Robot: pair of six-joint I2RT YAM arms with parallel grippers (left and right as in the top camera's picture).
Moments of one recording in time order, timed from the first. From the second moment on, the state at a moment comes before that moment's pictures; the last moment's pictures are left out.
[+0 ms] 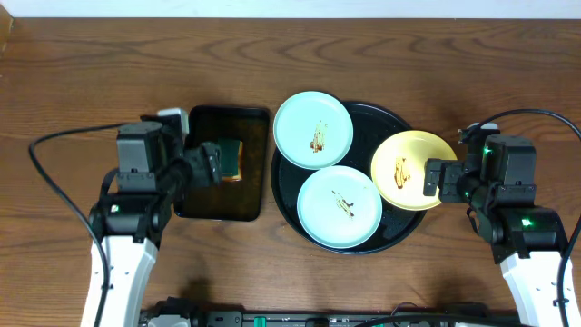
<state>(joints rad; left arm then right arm) -0.01 1.07 0.90 -0.64 0.18 -0.21 0.03 1.01 0.85 -0.72 0.00 0.07</state>
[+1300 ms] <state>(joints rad) -0.14 1.73 0.95 -0.45 0.07 -0.10 0.03 1.01 0.85 -0.72 0.00 0.07</state>
